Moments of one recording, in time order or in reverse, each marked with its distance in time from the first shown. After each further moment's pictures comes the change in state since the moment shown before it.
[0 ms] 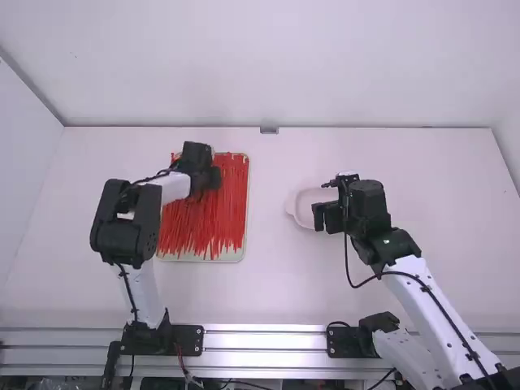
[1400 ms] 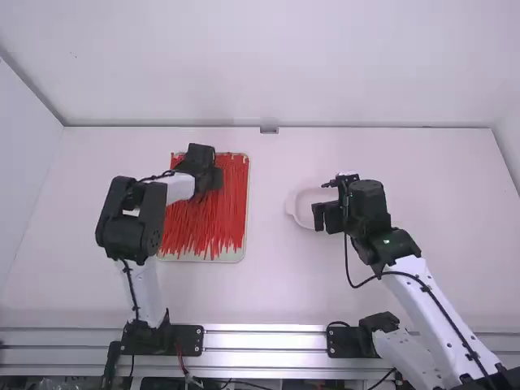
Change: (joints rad) left arm -0.017 0.042 -0.002 0.049 -0.087 0.008; right arm 0.000 0.000 0.000 0.000 0.002 0.005
